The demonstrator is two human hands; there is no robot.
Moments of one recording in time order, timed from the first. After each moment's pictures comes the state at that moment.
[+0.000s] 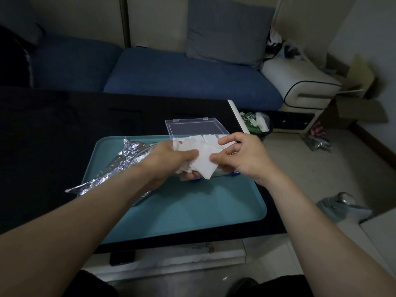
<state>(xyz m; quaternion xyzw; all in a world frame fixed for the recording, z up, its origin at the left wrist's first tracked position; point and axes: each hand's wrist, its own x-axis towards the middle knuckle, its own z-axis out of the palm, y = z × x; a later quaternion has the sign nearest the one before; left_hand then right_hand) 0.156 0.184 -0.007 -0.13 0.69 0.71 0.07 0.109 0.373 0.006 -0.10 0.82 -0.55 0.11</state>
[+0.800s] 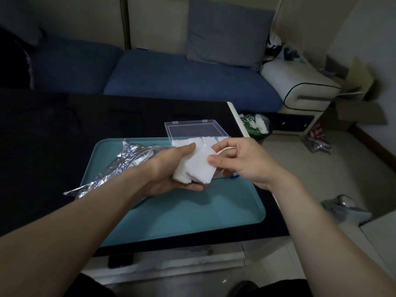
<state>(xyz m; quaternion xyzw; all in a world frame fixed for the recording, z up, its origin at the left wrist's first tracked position) 0.161 0.189 0.003 -0.13 0.57 0.78 0.23 0.114 0.377 0.016 -0.17 0.78 -0.56 0.20</state>
